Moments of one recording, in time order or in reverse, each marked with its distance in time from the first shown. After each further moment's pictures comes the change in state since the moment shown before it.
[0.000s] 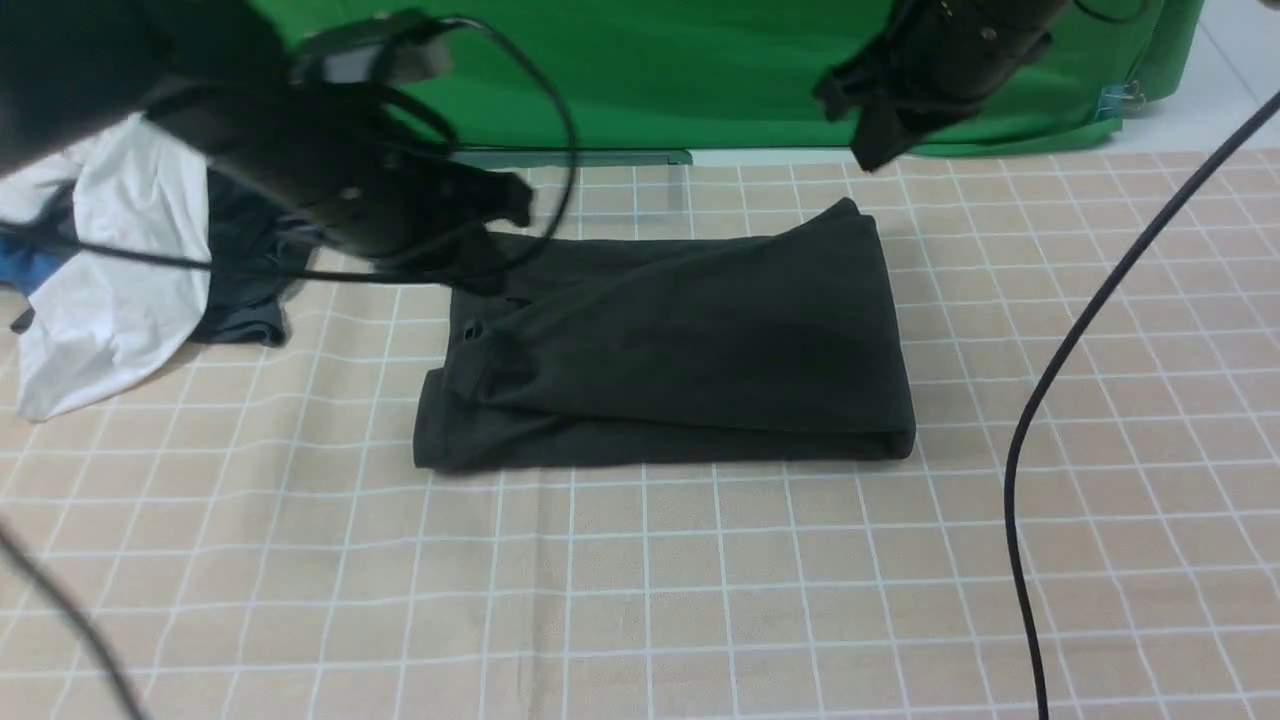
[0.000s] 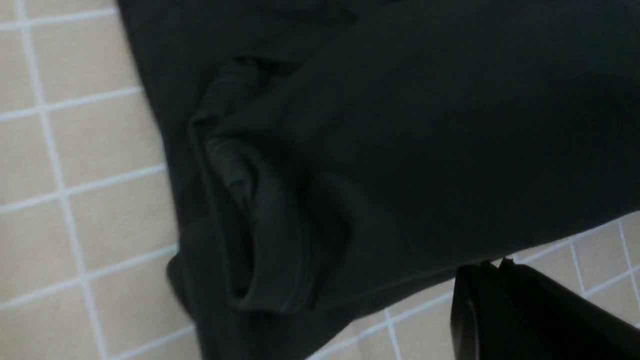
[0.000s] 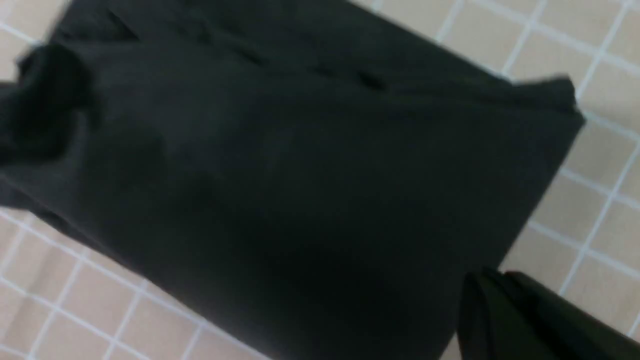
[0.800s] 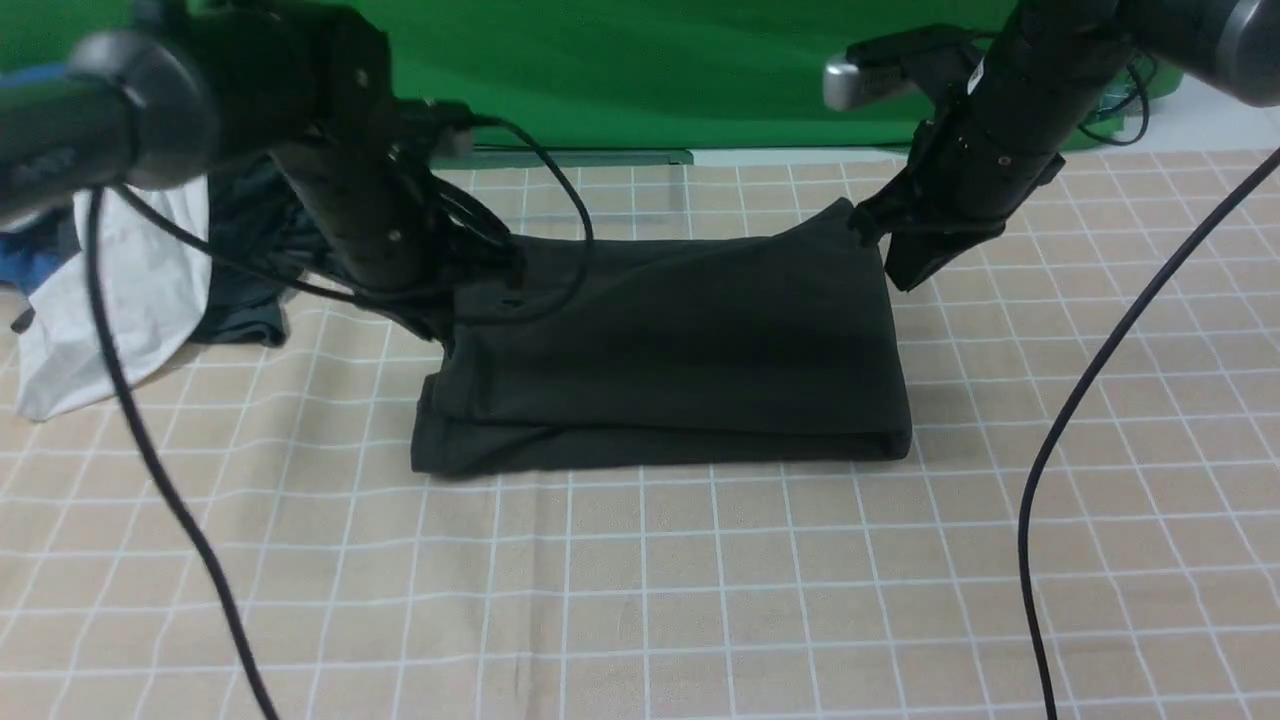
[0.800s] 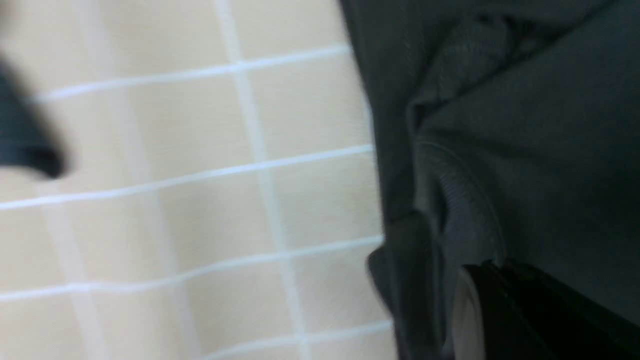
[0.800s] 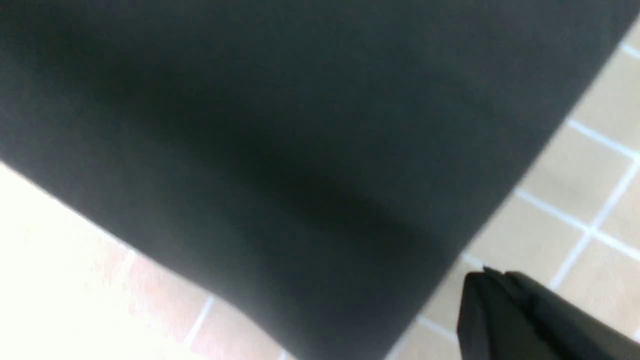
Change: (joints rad) right arm -0.041 -0.007 0.216 0.003 -0.058 -0.082; left arm 0.001 0.101 -0.086 0.426 0.091 -0.308
